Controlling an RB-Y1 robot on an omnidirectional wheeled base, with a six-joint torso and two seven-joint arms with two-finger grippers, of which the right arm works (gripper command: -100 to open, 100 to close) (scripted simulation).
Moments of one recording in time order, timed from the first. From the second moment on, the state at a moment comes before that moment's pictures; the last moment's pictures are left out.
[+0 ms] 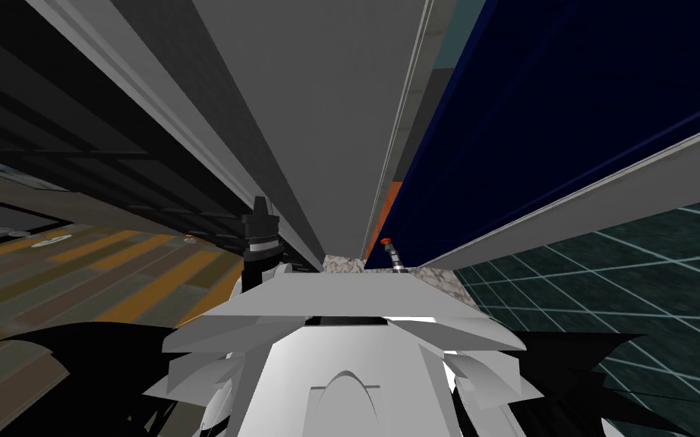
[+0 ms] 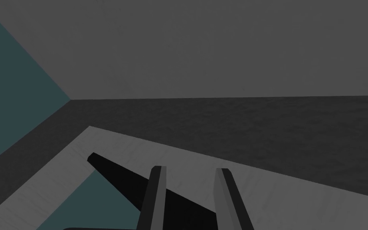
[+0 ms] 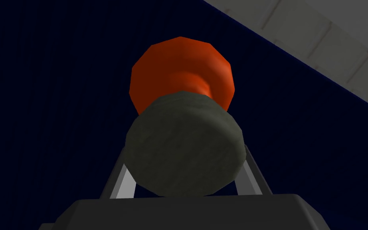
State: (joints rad) arm 0.23 -0.15 -0.15 -0.97 0.19 -0.90 0.21
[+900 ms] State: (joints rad) arm 0.19 -0.18 -0.13 -0.91 0.08 -0.89 0.00
